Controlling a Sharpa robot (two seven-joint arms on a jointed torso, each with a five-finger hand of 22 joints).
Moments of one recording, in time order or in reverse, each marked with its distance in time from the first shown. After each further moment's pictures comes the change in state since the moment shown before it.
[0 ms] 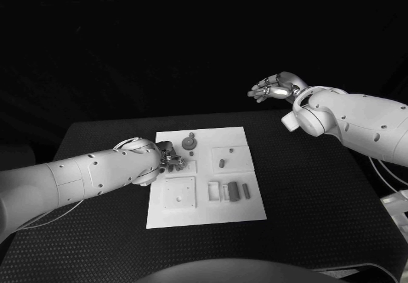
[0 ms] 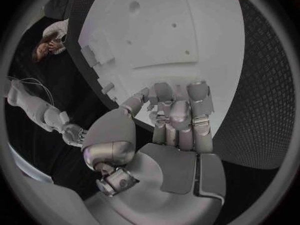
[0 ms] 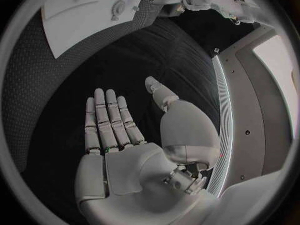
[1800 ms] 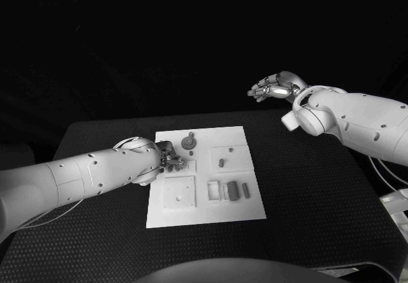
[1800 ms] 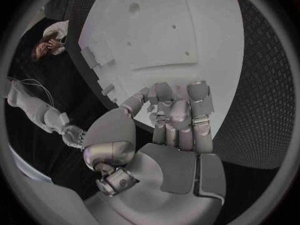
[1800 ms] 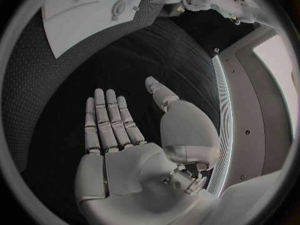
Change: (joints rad) left arm 0.001 0.004 0.000 -0.004 -0.006 0.015 -0.001; left_hand 0.018 -0.018 0.013 0.003 -0.069 -0.004 0.000 0.005 -0.005 -0.004 0.004 0.006 -0.006 -0.003 0.003 0.000 -0.006 0.000 0.000 0.000 -0.004 -0.001; right arm -0.001 -0.001 0.000 0.000 0.001 0.000 0.000; right_hand 0.000 0.000 -0.005 0.006 0.000 0.000 0.000 0.000 -0.004 0.000 0.000 0.004 -0.005 -0.003 0.003 -0.004 0.005 0.000 0.000 0.000 -0.008 0.005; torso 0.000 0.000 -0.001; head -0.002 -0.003
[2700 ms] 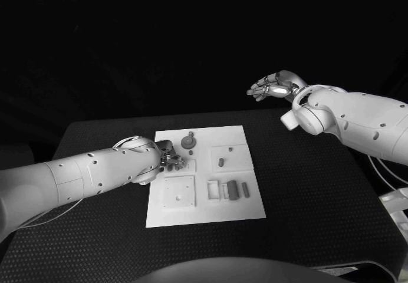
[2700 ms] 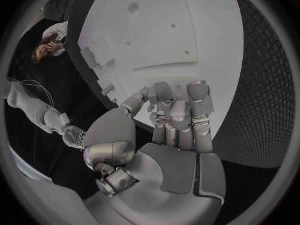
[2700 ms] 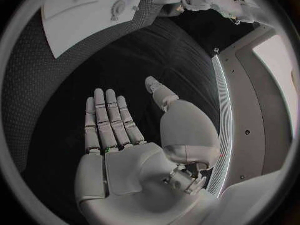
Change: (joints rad) left arm 0.000 0.001 0.001 -0.001 -0.009 0.004 0.001; left_hand 0.007 -0.002 -0.005 -0.006 0.001 0.000 -0.001 -0.001 0.000 0.000 0.000 0.000 -0.003 0.002 -0.001 0.000 -0.002 0.000 0.000 0.000 0.000 0.001; right arm 0.000 0.001 0.000 0.000 0.000 0.000 0.000; right_hand 0.000 0.000 0.000 0.000 0.000 0.000 0.000 0.000 -0.001 0.000 0.000 0.000 -0.002 0.000 0.000 0.000 0.002 0.000 -0.004 -0.004 0.000 0.002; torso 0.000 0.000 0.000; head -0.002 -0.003
